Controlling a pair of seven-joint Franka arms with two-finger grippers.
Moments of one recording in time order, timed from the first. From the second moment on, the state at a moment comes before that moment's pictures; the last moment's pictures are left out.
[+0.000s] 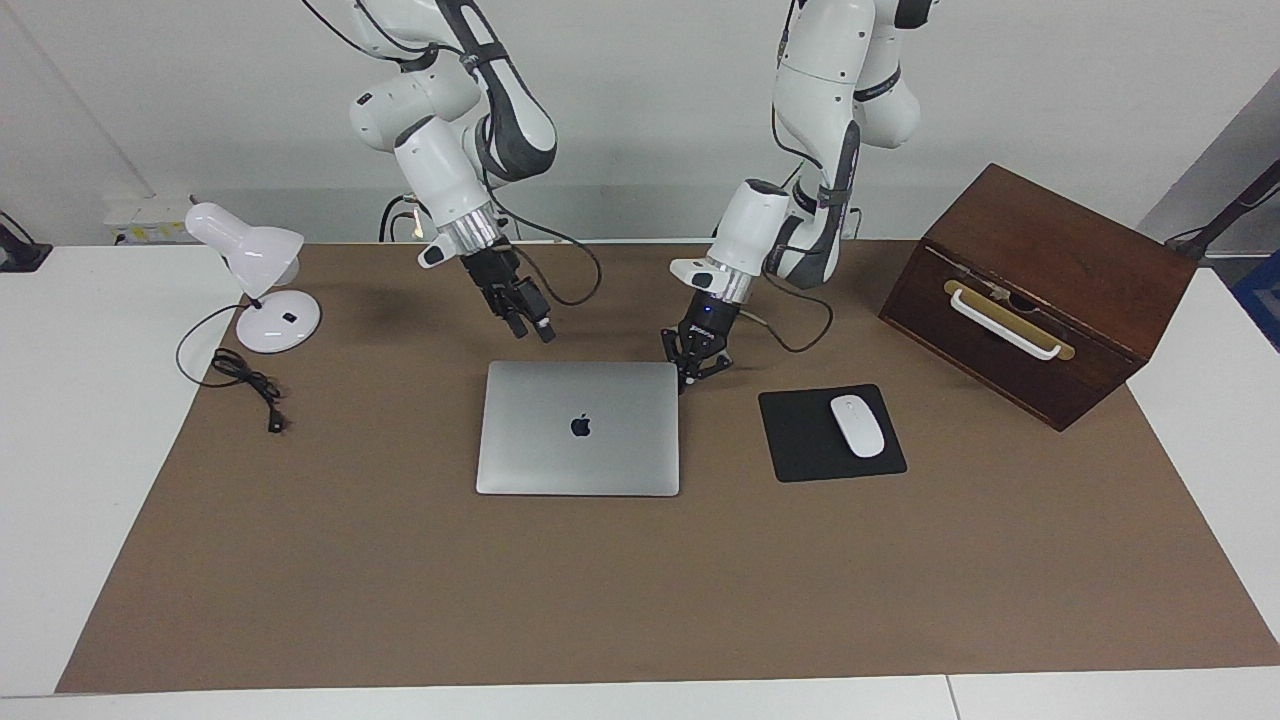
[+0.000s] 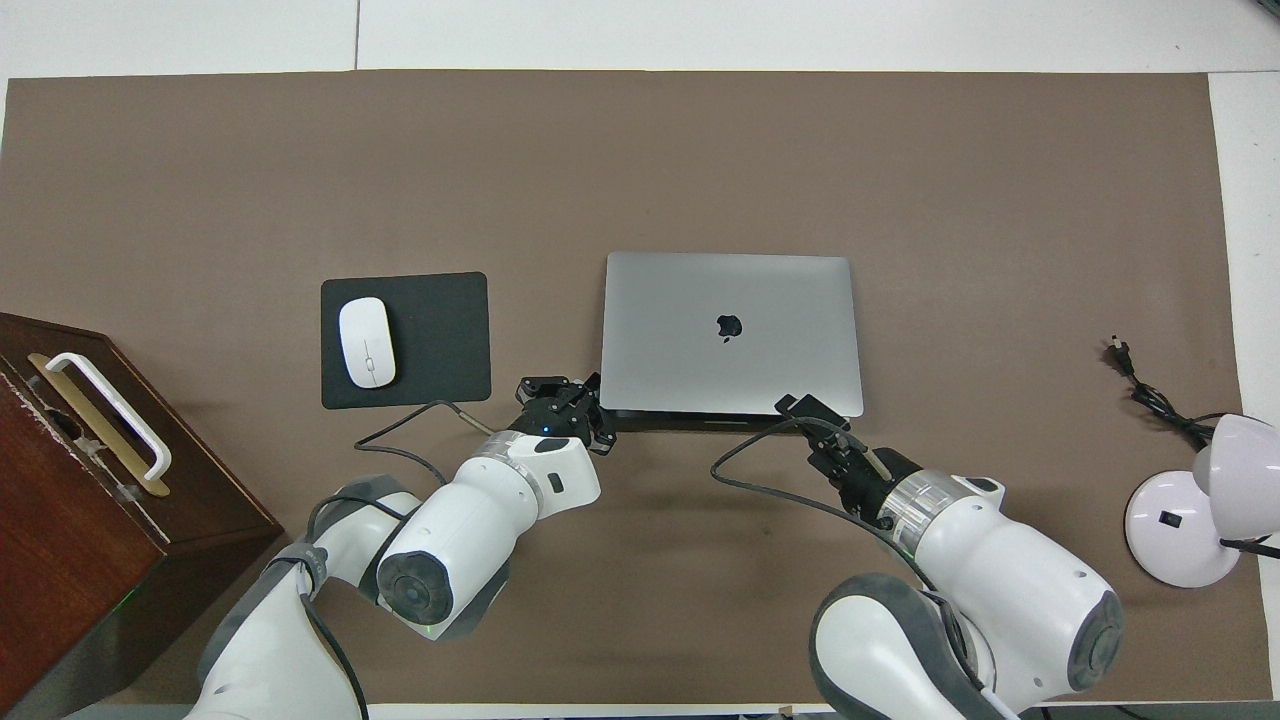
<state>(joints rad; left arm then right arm) -0.67 0.26 0.03 -2.49 0.06 3.48 -0.04 0.81 -0.20 -0.23 -2.67 1.15 3.09 0.35</state>
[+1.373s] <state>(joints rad) -0.67 0.28 0.02 -2.48 0.10 3.48 -0.04 0.82 -0.05 -0.24 -2.52 1.26 3.09 0.37</state>
